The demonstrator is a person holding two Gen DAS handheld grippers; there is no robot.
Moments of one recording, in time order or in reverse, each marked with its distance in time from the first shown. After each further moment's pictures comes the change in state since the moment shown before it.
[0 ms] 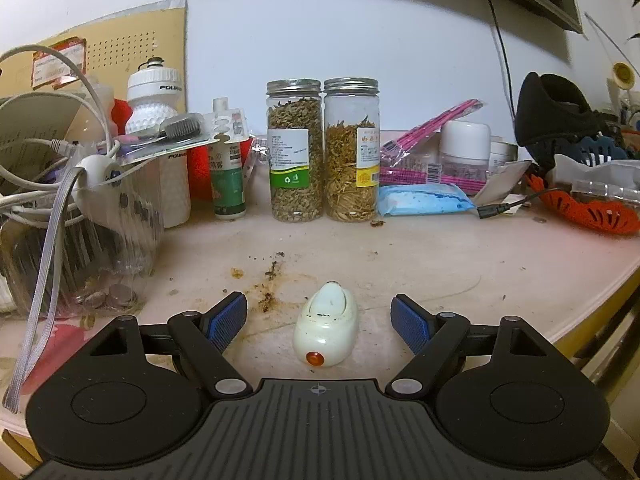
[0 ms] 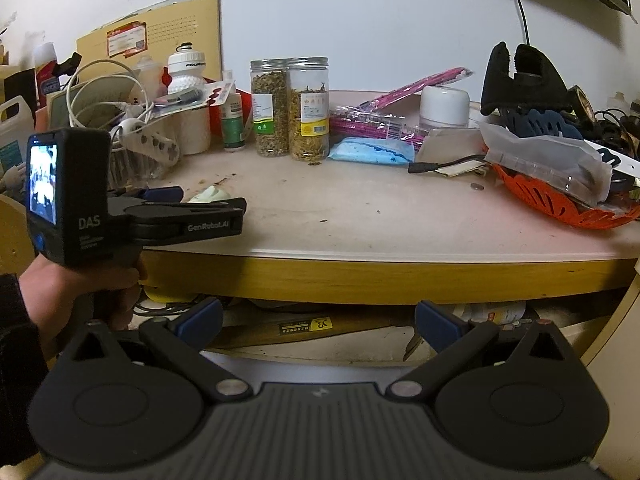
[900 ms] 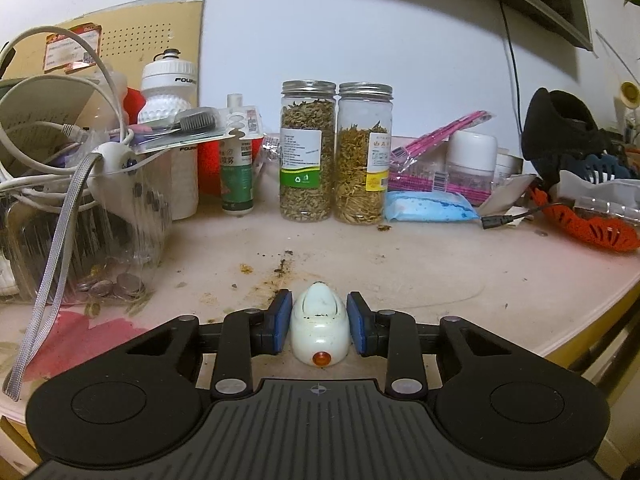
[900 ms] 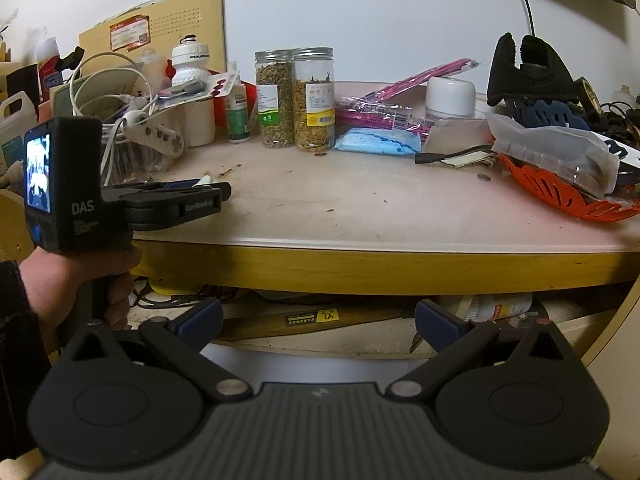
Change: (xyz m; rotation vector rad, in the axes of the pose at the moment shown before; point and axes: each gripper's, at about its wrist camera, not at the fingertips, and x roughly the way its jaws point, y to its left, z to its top) left arm -0.003 0.010 0.000 -0.064 -0.002 -0.008; right arm 0.003 0.002 -0.003 0.001 0.021 0.018
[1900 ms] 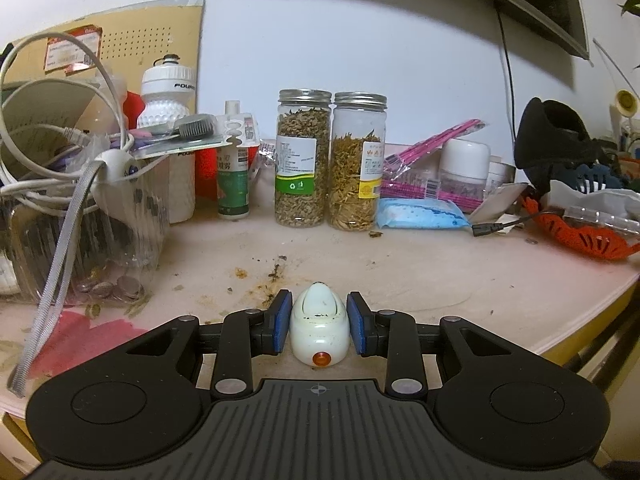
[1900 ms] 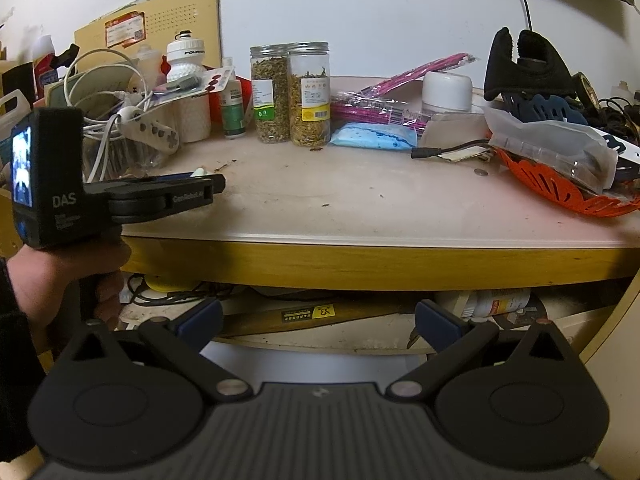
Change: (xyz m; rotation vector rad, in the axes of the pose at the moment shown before) left arm -0.010 -0.001 0.002 -0.003 -0.012 -0.021; right arm 0.002 -0.001 -0.001 0.005 0.015 -0.012
